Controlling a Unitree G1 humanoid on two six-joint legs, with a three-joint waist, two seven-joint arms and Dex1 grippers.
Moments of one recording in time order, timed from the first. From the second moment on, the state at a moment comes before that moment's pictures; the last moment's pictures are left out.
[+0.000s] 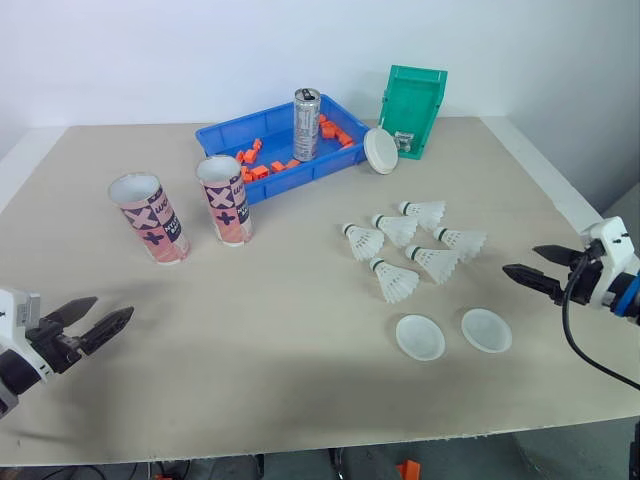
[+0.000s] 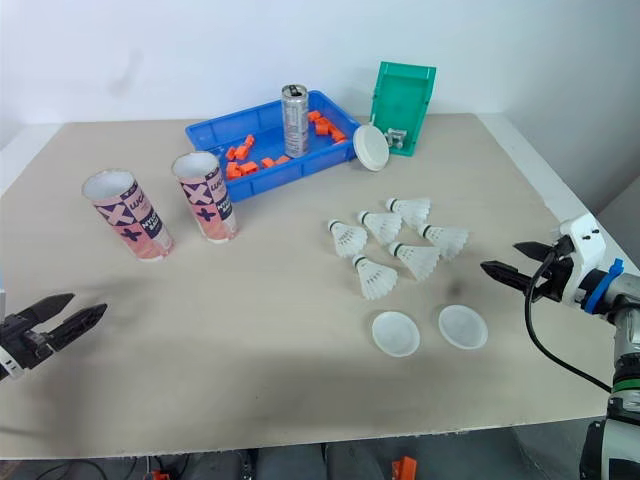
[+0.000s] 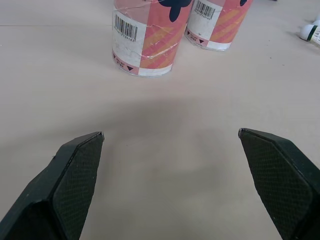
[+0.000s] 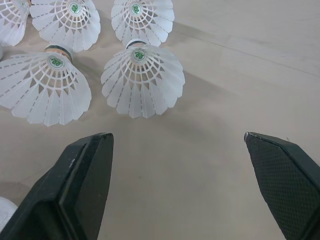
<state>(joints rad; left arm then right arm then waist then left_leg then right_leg) 0.21 0.70 0.63 -0.09 -0.69 0.49 -0.86 -0.49 -0.96 -0.28 0.72 0.29 0.17 1.15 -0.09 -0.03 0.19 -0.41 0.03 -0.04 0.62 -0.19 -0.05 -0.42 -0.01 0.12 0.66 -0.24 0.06</state>
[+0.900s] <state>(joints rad) 0.18 0.70 0.63 -0.01 -0.70 0.47 -0.92 -0.50 -0.94 -0.28 0.72 0.29 0.17 1.15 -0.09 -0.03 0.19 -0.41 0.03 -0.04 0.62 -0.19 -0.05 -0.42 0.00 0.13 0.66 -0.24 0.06</state>
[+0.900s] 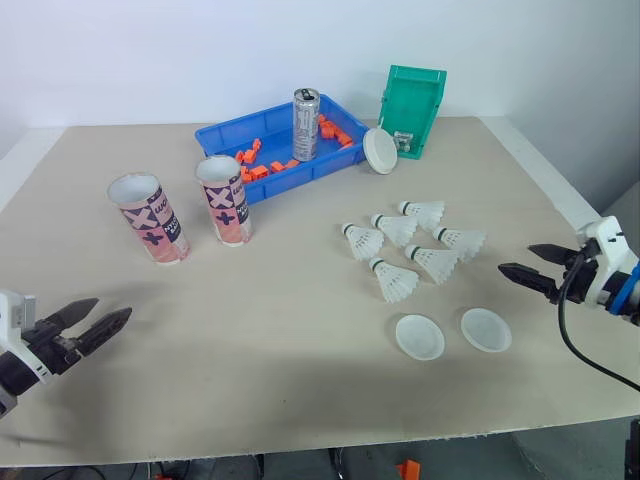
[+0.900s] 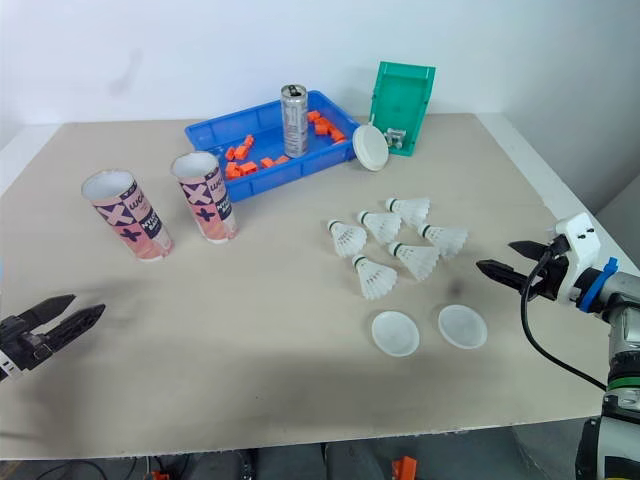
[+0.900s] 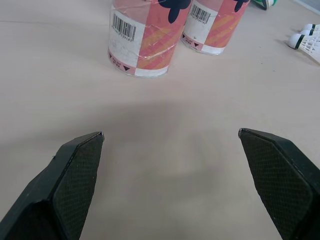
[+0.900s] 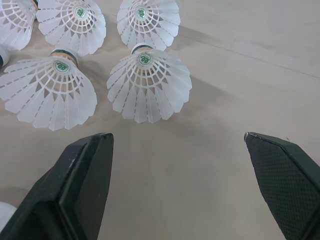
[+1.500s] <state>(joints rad) -0.01 0.67 0.55 0.26 -0.51 -0.01 -0.97 -0.52 -0.71 -0.17 -0.12 0.63 0.53 1.07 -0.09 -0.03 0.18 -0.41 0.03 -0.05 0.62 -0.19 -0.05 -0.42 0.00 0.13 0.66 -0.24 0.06</state>
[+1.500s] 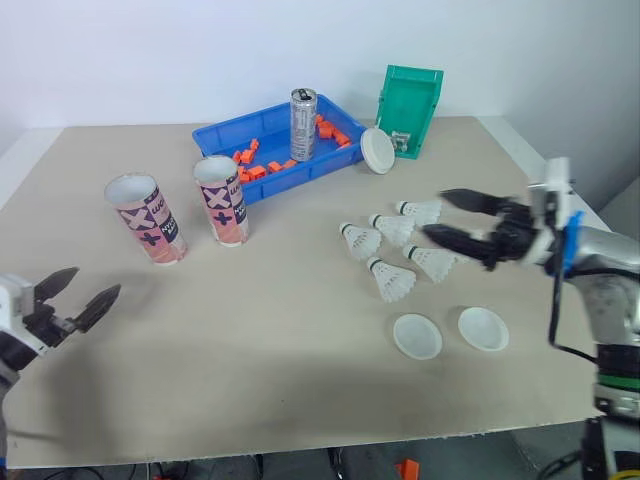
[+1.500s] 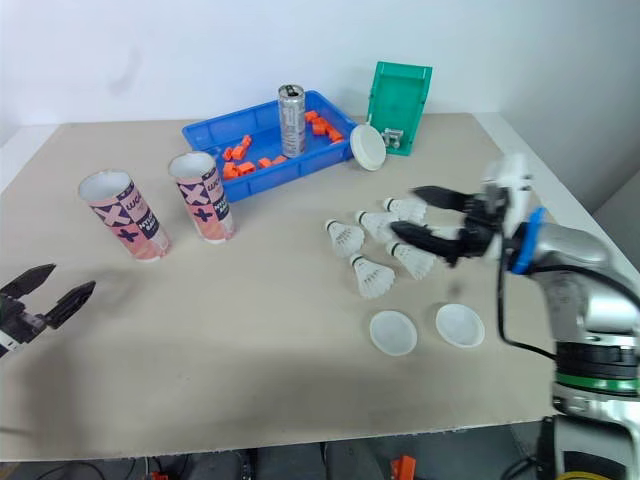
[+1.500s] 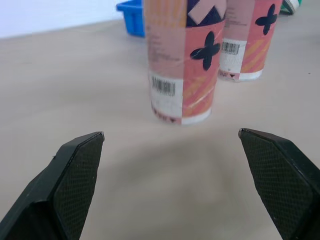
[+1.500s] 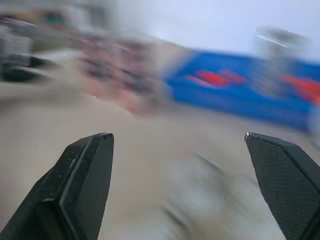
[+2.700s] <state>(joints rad) -0.71 0.61 0.31 1.11 -0.32 -0.22 -1.08 -0.47 -0.38 0.10 -0.41 0.65 0.71 0.70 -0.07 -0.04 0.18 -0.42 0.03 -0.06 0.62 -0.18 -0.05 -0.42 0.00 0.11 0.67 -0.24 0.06</state>
